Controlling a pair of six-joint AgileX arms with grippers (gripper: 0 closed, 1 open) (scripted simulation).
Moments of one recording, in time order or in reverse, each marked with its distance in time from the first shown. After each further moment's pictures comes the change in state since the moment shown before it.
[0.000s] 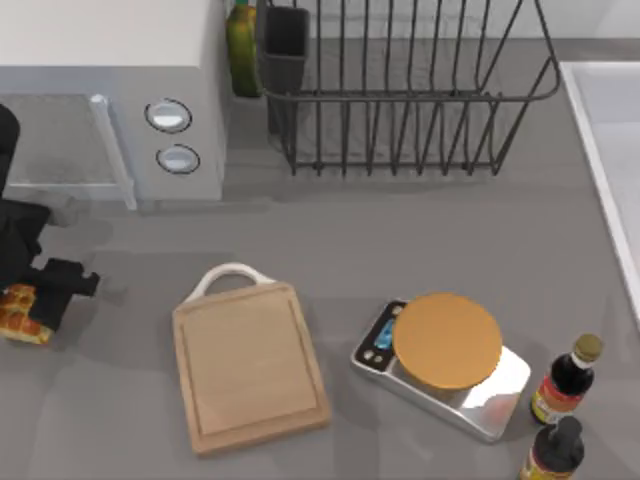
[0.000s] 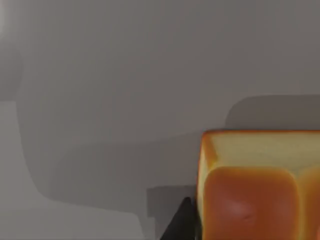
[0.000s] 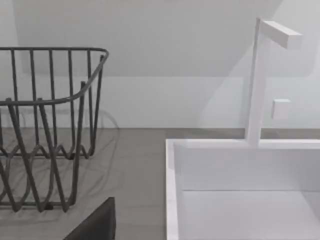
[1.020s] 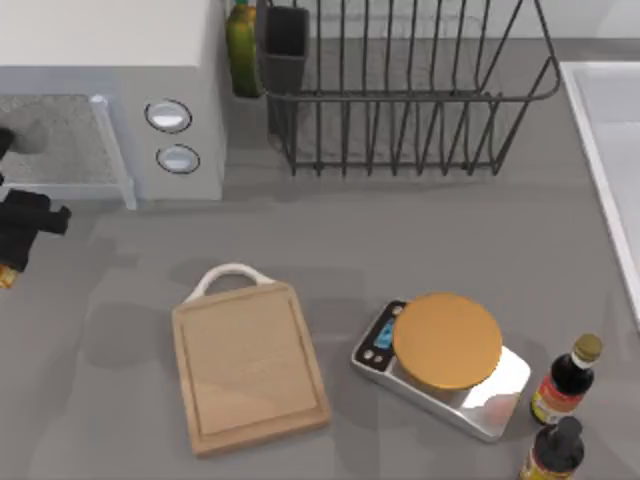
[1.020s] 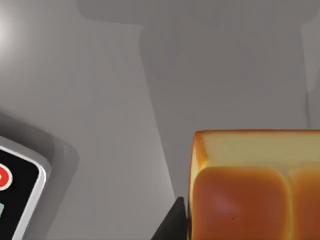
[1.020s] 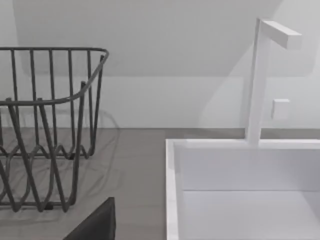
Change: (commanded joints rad) left arm -0.014 -0.250 0.165 -0.335 -0.011 -0.019; right arm 0.000 0.000 0.000 0.000 0.000 0.000
